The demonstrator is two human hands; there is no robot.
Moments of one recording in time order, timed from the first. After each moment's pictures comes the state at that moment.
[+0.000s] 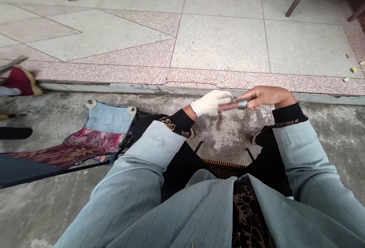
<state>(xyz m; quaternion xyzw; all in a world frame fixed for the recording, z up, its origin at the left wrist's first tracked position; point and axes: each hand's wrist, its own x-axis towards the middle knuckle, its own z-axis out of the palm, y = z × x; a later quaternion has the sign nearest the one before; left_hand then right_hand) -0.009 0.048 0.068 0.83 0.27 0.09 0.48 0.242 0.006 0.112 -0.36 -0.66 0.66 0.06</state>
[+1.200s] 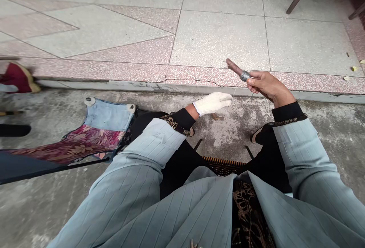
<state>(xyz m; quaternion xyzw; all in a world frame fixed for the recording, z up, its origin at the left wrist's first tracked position) -0.002 0.042 0.060 0.86 0.28 0.05 0.43 0.245 0.014 0.094 -0.57 -0.58 0.50 0.30</state>
